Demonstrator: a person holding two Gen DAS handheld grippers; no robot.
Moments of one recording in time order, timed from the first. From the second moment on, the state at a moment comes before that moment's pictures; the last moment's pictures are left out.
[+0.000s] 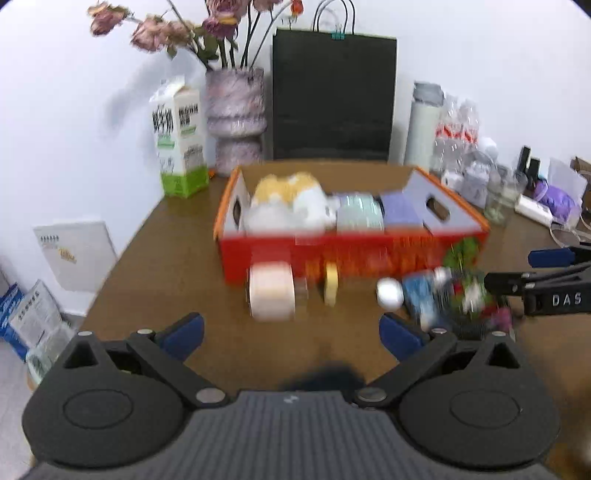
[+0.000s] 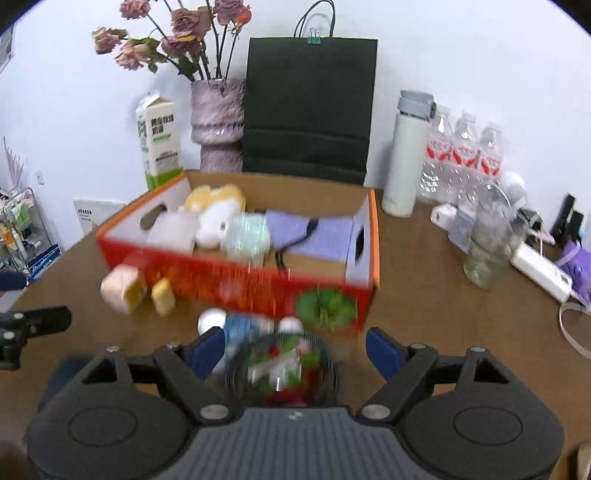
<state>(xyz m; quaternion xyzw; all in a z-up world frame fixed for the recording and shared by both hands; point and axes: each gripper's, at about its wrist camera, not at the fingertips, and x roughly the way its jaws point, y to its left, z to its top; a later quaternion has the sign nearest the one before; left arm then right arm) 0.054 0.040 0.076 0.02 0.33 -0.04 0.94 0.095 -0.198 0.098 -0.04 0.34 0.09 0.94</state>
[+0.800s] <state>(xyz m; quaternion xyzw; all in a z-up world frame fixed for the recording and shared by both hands) 0.008 0.015 0.021 -0.01 0.36 -0.01 0.93 -0.008 -0.212 0.043 0.01 0.32 0.04 0.95</state>
